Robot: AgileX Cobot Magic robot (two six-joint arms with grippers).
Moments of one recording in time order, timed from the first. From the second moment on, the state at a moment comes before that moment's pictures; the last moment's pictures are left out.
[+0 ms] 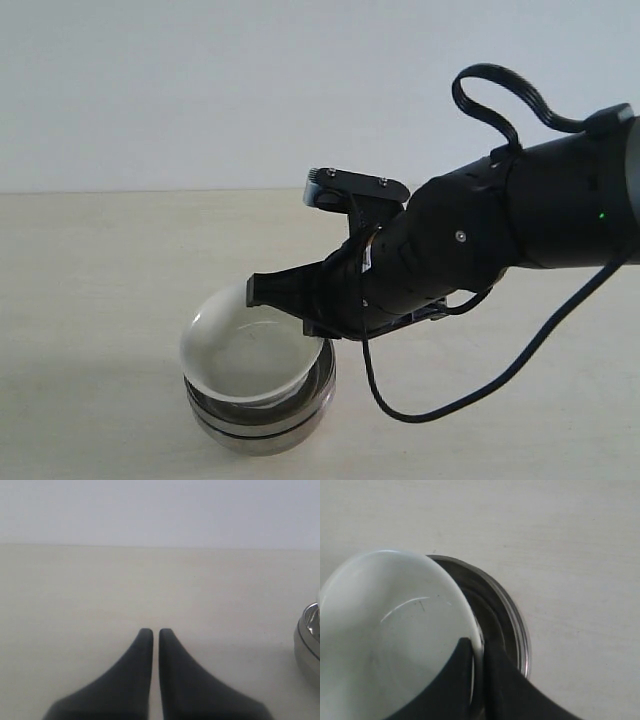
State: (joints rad) left arm -0.02 0.00 0.00 -0.03 0.31 0.00; right arm 0.77 1.70 -1.03 0.09 0.31 0.50
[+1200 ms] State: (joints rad) left arm -0.02 0.00 0.00 -0.03 0.31 0.00; right arm 0.77 1.76 -1.03 0.09 0.33 0.49
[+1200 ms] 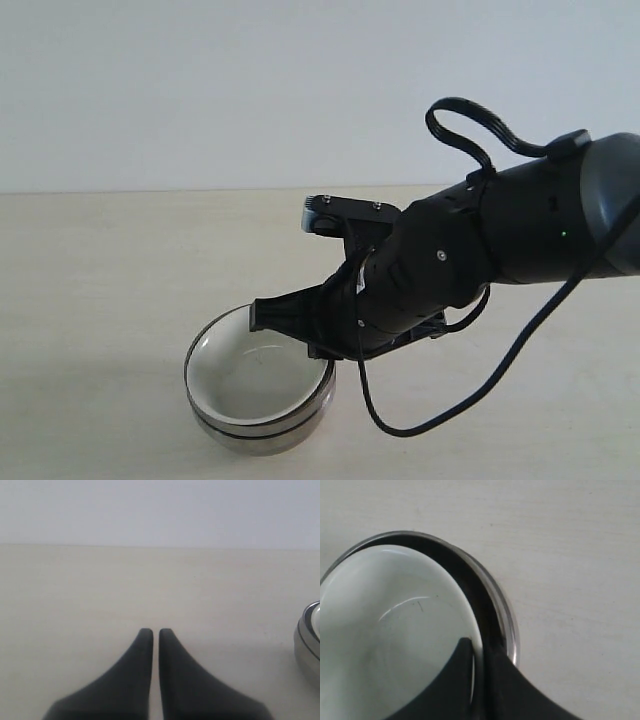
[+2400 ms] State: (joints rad) left arm -0.02 0.00 0.00 -0.03 0.31 0.00; right arm 0.77 1.63 -1.03 0.01 0.44 0.43
